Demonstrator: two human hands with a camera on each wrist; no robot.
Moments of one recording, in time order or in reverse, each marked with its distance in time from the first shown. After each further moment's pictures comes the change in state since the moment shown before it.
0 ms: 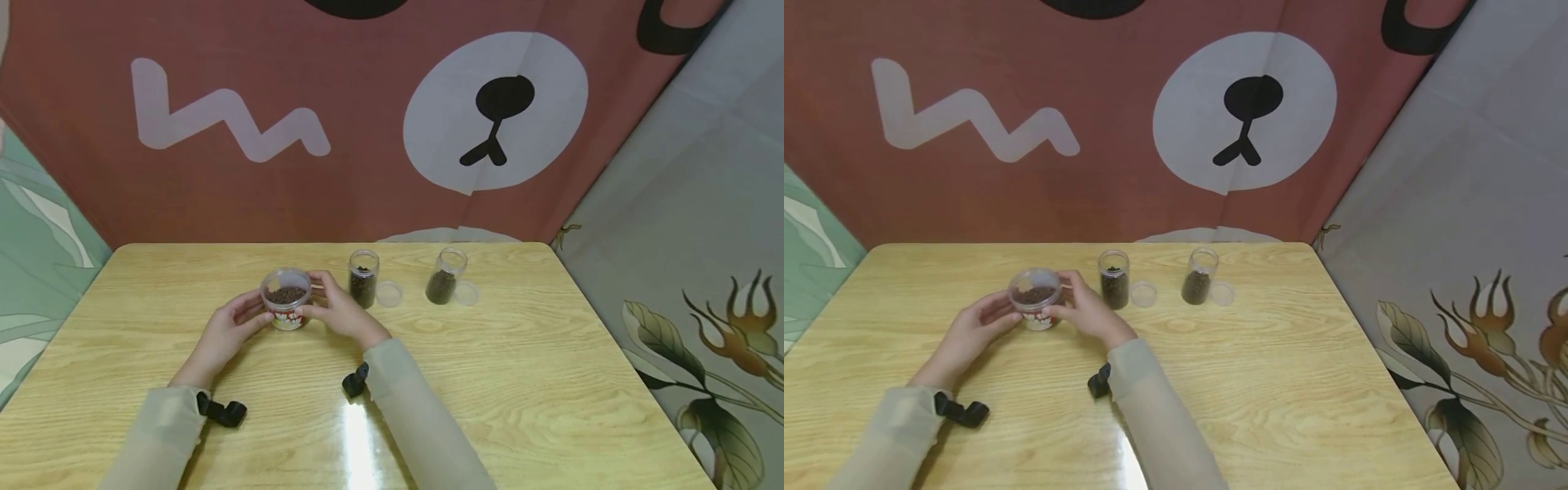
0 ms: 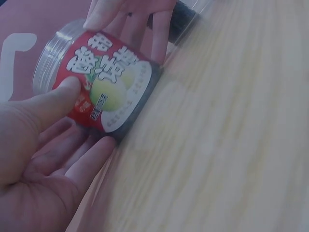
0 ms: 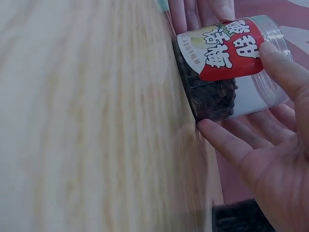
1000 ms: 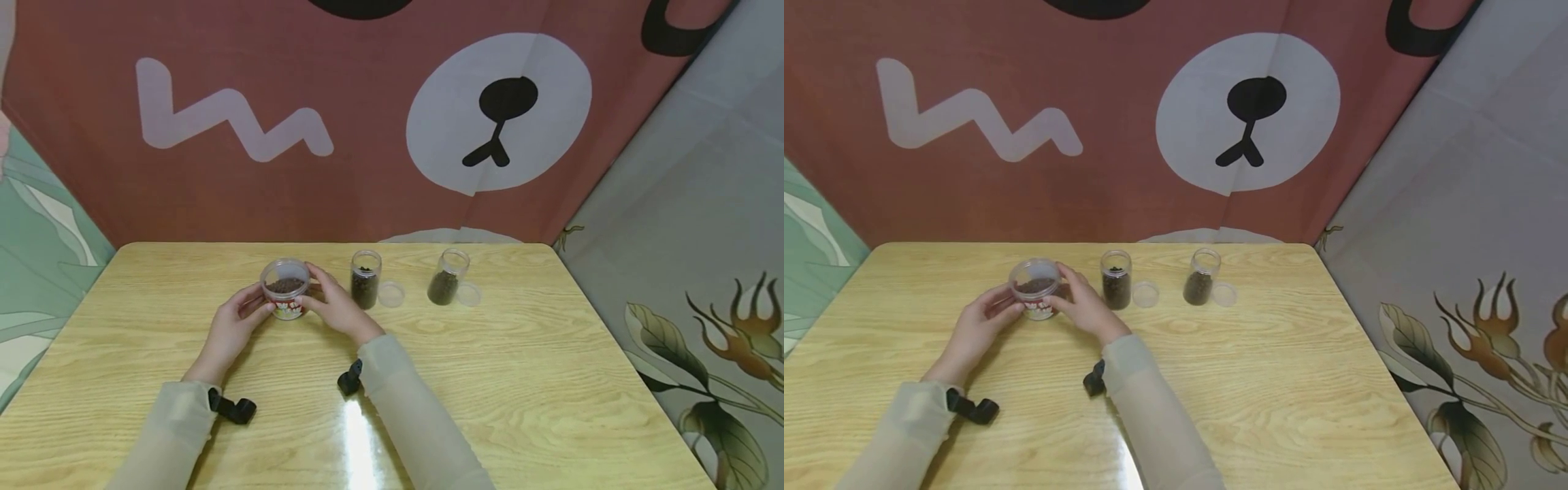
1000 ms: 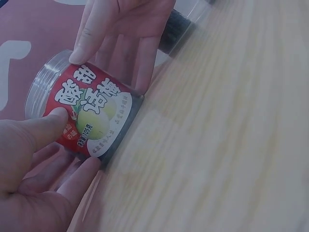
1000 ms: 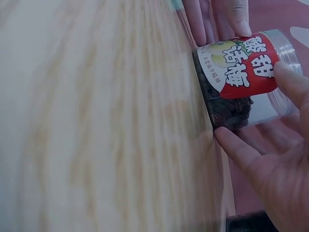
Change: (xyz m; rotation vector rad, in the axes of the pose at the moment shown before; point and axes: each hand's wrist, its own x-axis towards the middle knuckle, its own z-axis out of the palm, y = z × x) left_hand 0.009 -0.002 0.009 -0.029 0.132 0.020; right_hand 0.014 0.003 0.007 -0.037 0.045 -0.020
